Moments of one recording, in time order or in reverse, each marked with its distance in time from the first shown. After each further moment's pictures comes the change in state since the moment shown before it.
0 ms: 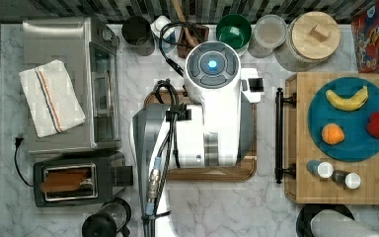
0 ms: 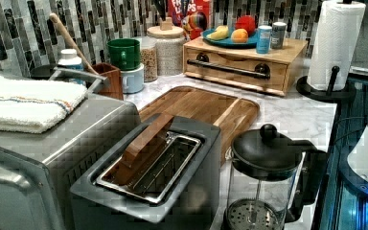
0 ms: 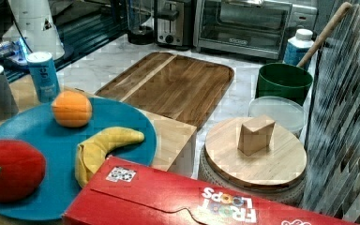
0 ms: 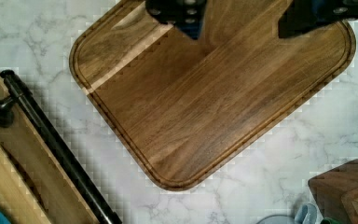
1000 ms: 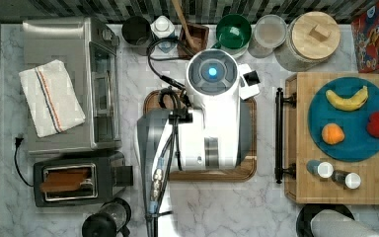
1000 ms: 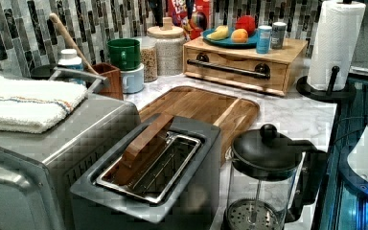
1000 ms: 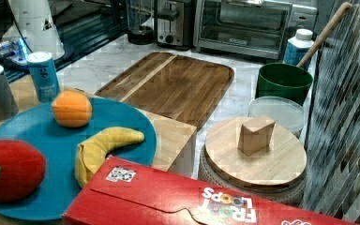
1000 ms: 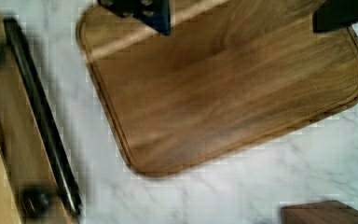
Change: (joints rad) arm -0.005 -0.018 -0.006 -0.089 -0.001 0.110 -0.331
